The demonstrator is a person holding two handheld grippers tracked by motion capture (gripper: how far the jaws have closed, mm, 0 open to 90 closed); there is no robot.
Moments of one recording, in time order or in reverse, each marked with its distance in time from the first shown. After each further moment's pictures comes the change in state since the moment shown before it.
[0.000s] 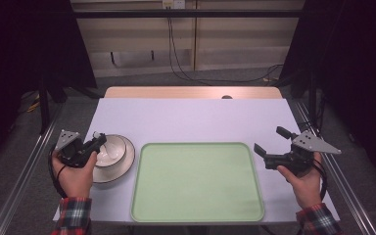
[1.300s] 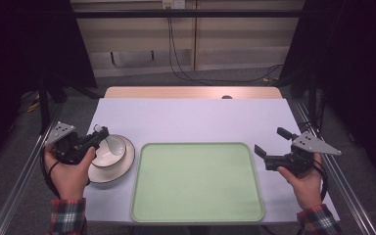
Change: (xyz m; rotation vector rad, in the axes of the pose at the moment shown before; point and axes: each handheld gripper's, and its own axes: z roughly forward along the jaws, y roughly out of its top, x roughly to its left) left arm -0.026 0.038 -0.025 -0.030 -0.129 0.015; right arm 0.001 -0.001 -0.002 0.012 -0.009 -0.006
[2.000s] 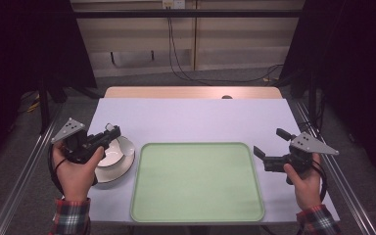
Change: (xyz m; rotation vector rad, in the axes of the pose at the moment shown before) left arm -0.024 0.008 0.006 0.017 -0.129 0.011; right arm 0.001 -0.002 0.002 0.019 -0.005 -0.003
